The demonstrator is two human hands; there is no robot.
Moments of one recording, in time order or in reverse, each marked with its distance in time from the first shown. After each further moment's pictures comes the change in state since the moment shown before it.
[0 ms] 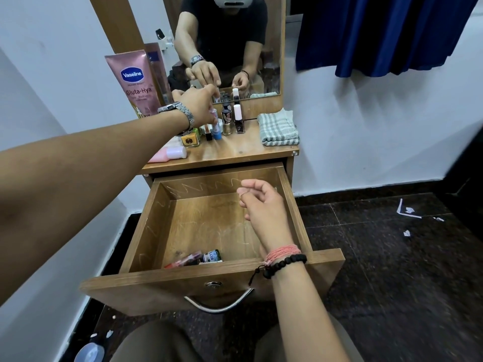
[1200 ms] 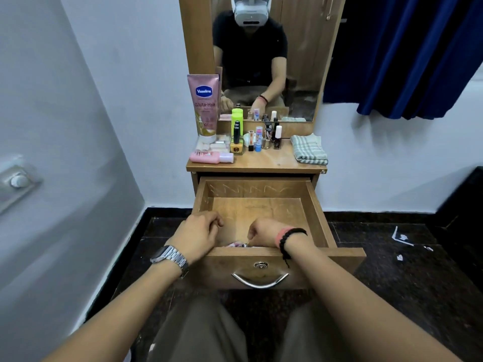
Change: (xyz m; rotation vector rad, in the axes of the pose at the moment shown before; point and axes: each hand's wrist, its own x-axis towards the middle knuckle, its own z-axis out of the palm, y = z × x) left_hand -0.286 -0.050 0.036 -0.418 -0.097 -0.071; right_hand -0.004 0.011 0.056 -1.445 -0.682 0.046
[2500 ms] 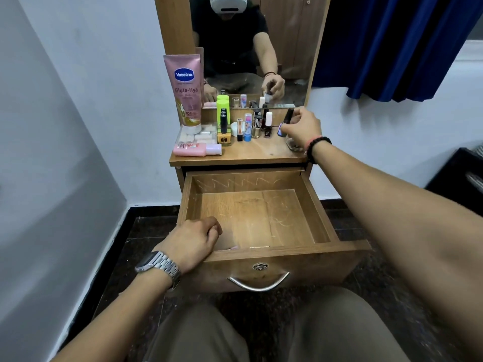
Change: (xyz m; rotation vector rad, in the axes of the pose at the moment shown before) left_hand 0.002 0.007 -0.002 0.109 -0.241 0.001; right_hand 0.049 0.074 -0.156 0.759 0.922 0.052
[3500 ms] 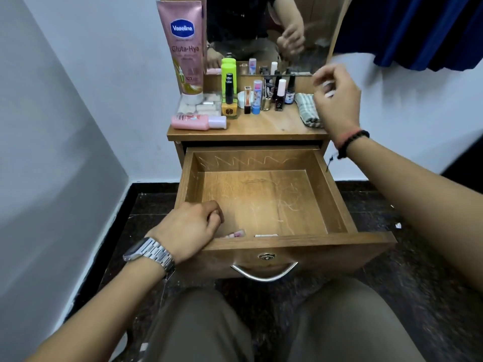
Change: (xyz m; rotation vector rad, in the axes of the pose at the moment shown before) left_hand 0.002 -0.005 0.004 -0.026 -0.022 -0.007; right_hand -0.016 0.015 -0.008 0.008 0.221 -0.398
